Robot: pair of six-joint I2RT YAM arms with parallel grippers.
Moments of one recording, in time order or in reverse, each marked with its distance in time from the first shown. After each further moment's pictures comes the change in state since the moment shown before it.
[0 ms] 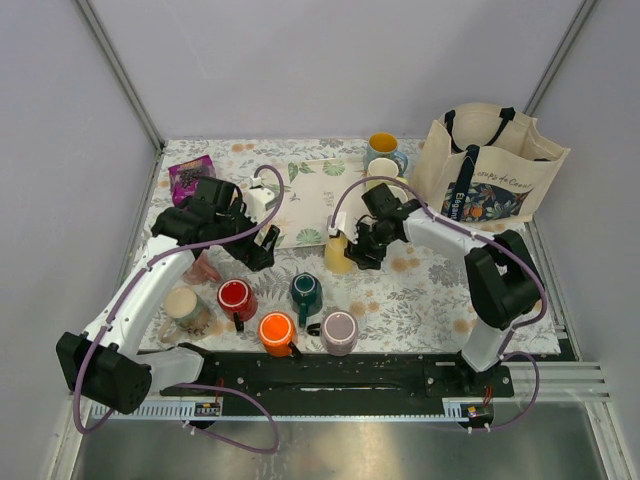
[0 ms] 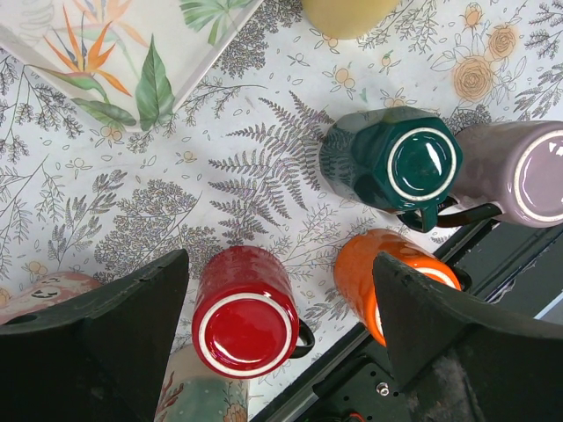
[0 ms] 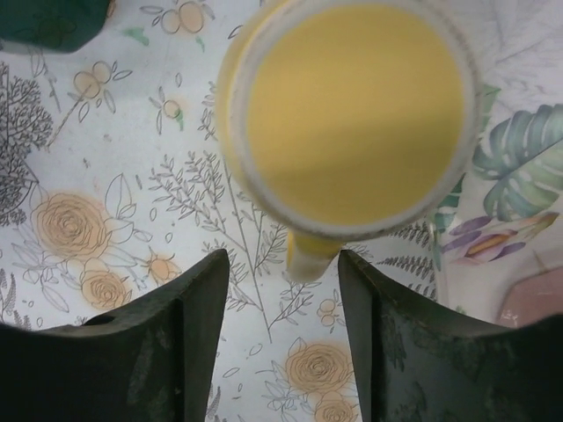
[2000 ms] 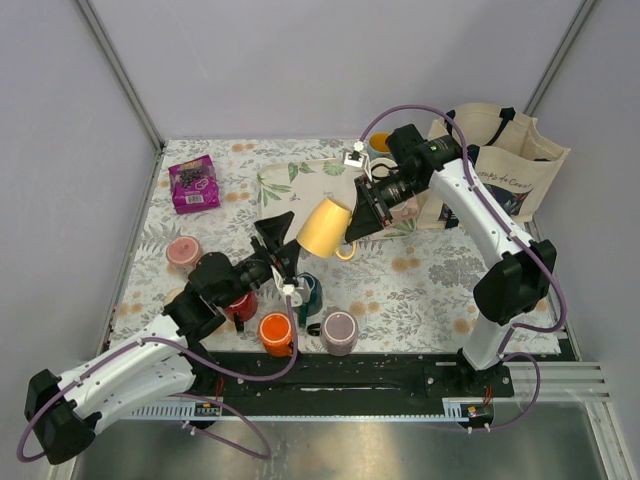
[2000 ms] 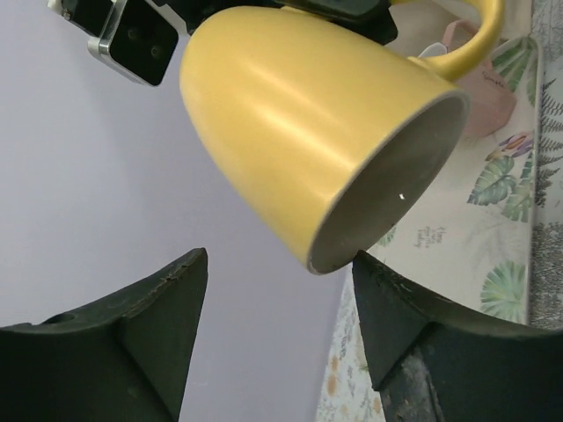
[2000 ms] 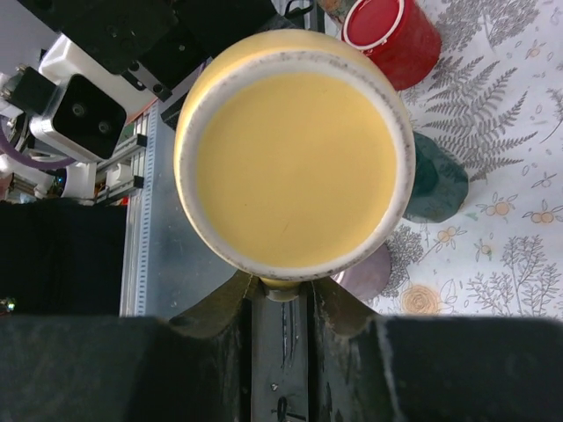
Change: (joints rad) left arm -0.453 -0.468 -0.653 1.188 -0.215 0.943; right arm -0.108 0.038 0.658 -0.751 -0.763 0.298
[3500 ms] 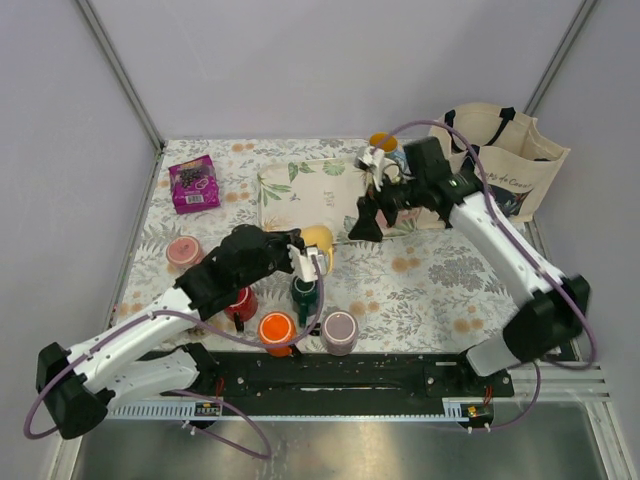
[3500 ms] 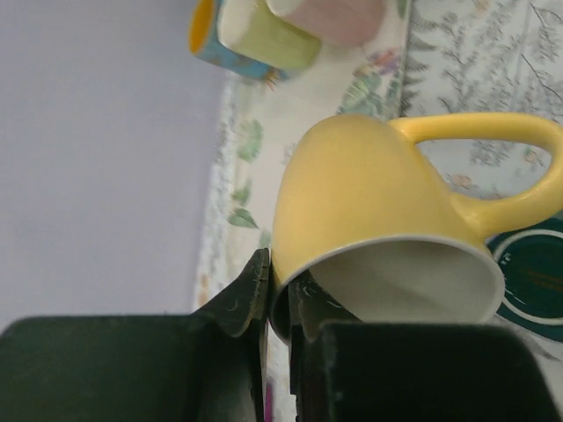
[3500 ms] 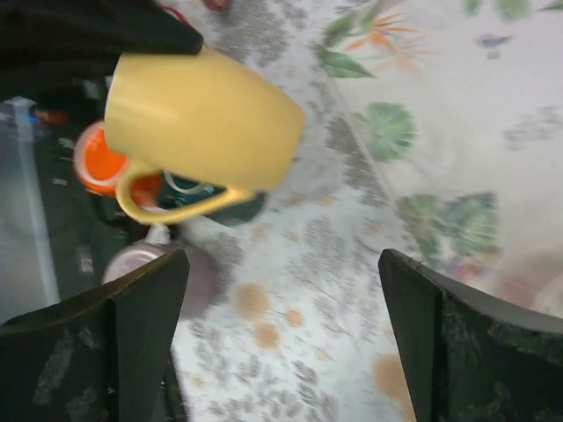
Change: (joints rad) left arm -0.012 0.192 0.220 -0.353 -0.121 -0.201; right arm -0.006 -0.177 -0.274 0.515 0.334 0.181
